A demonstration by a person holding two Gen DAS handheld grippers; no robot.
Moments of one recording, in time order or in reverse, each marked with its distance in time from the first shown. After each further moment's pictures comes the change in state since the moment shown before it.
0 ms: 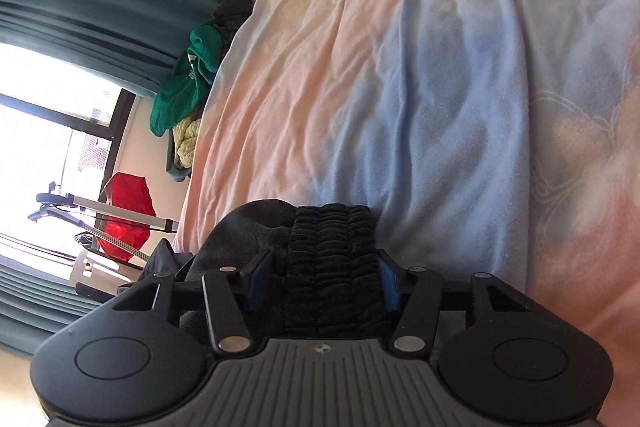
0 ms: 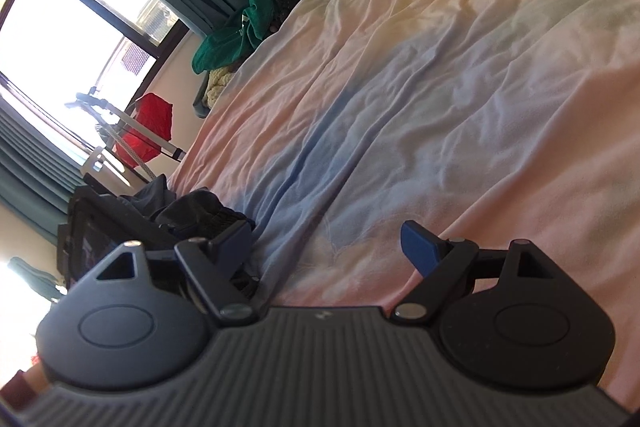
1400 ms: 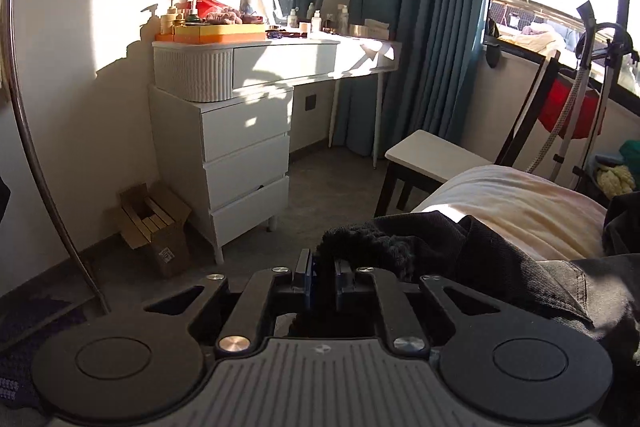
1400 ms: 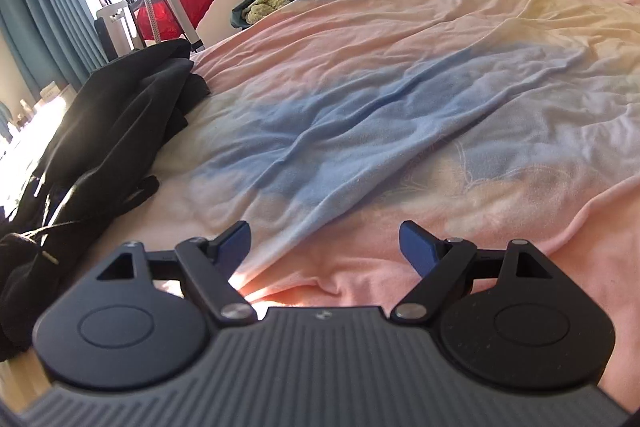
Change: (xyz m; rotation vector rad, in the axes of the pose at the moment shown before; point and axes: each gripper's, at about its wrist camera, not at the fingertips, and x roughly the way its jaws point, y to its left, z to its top) left arm -0.076 0.303 -0.600 -1.697 0.250 0.461; right arm 0.059 0.100 -0.094 -0.467 0.073 -0.094
